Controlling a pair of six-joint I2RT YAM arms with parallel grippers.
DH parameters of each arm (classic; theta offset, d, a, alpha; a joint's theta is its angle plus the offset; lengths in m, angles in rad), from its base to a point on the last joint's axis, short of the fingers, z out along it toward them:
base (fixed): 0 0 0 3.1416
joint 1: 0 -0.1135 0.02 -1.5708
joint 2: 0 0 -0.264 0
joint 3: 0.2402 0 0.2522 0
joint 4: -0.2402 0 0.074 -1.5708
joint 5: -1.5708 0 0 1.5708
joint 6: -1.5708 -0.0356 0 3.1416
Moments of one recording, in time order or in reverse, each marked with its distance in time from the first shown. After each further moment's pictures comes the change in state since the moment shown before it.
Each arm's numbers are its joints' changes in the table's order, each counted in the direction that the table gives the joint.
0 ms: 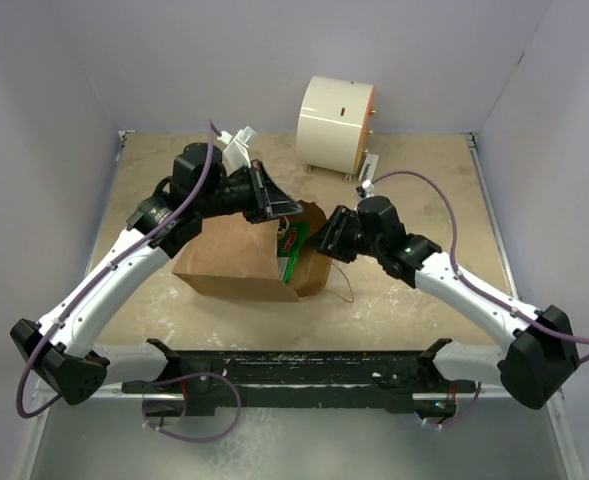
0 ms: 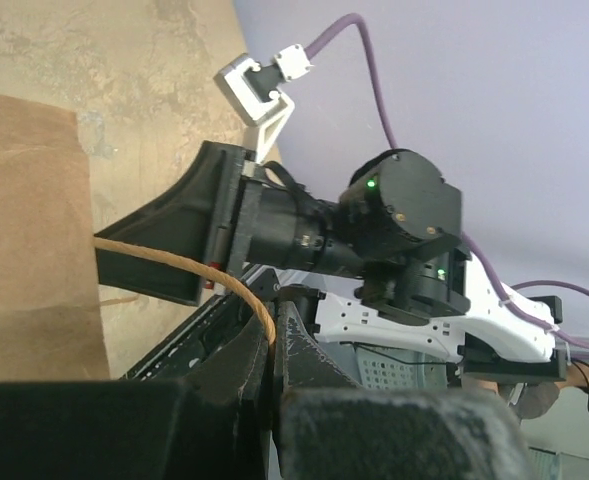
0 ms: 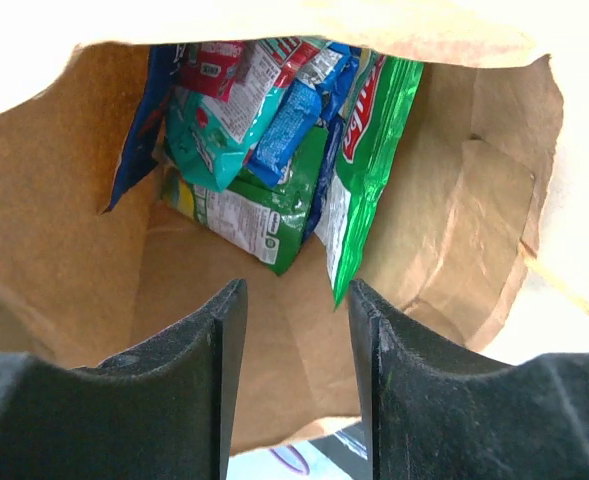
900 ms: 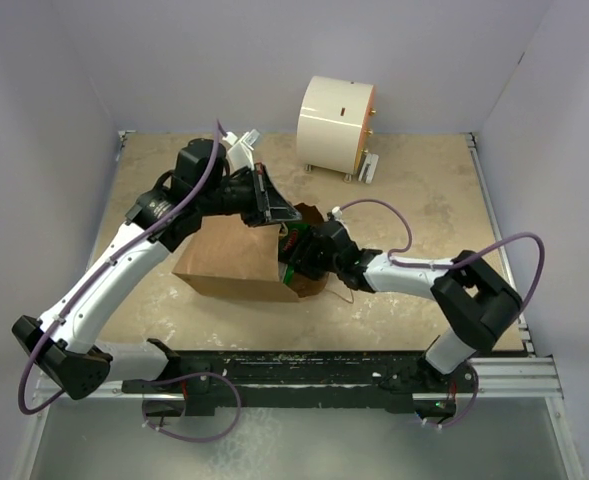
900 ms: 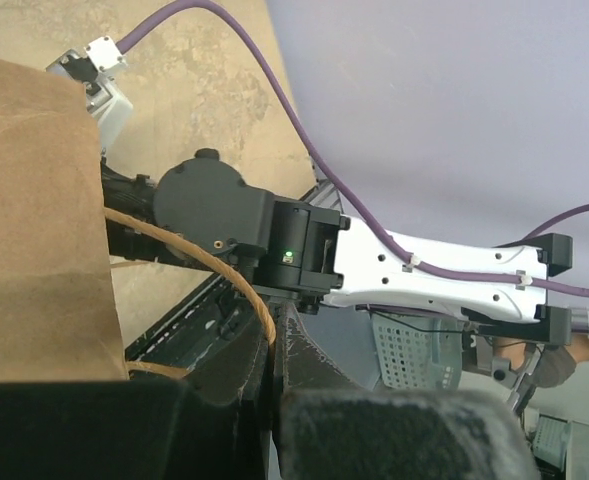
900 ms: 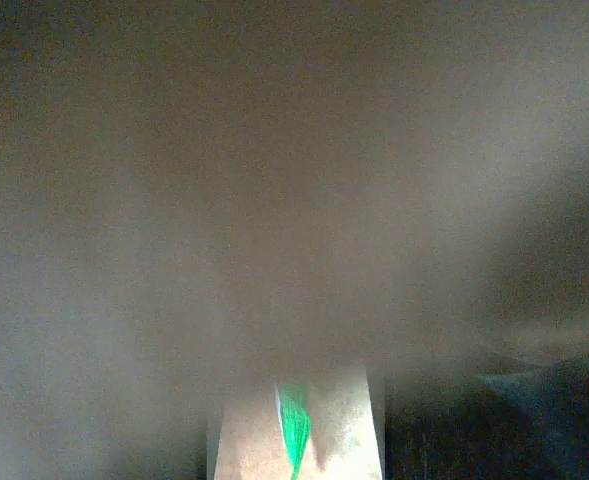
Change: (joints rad) left arm 0.000 -0.029 0.074 -0.139 -0.042 -0.068; right arm -0.147 -0.390 -0.117 0.450 -0.146 -0.230
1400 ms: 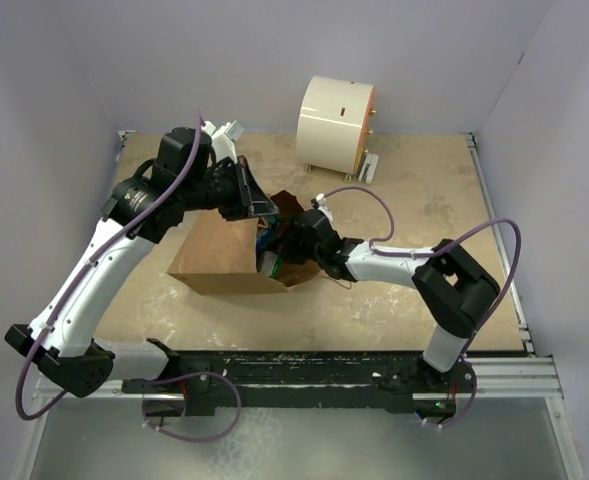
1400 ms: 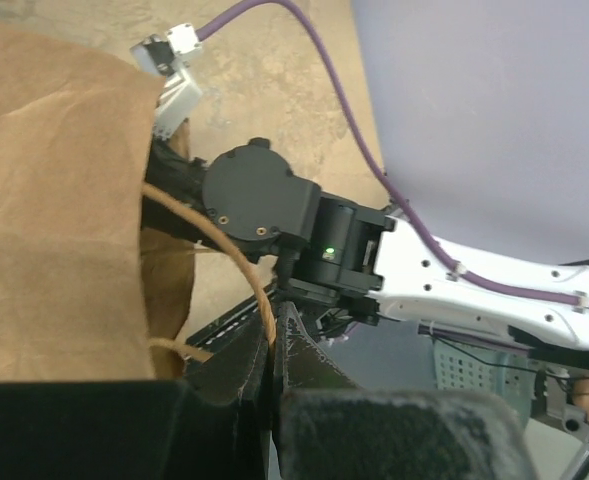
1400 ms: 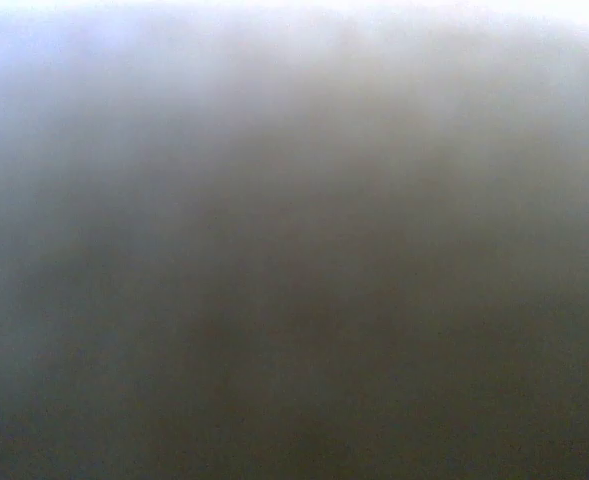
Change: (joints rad) left arm -0.040 -0.019 0.203 -0.298 0.126 -0.136; right arm -0.045 -0.148 0.179 0.037 -0.083 -0.016
